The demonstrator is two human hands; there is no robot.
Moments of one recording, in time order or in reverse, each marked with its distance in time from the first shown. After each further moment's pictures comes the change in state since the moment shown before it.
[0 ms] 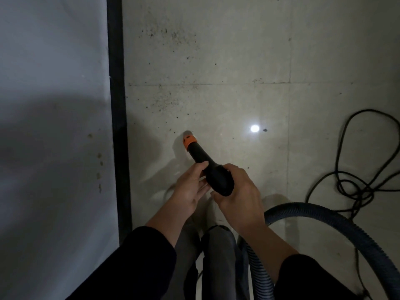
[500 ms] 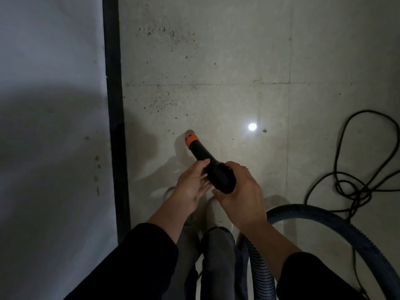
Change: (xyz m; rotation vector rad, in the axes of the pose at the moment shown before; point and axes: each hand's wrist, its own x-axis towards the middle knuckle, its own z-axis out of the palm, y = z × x) left_hand 0.007 0.010 0.006 0.008 0.002 -0.023; right_hand 0.012 -0.006 -0.004 -0.018 0.019 0.008
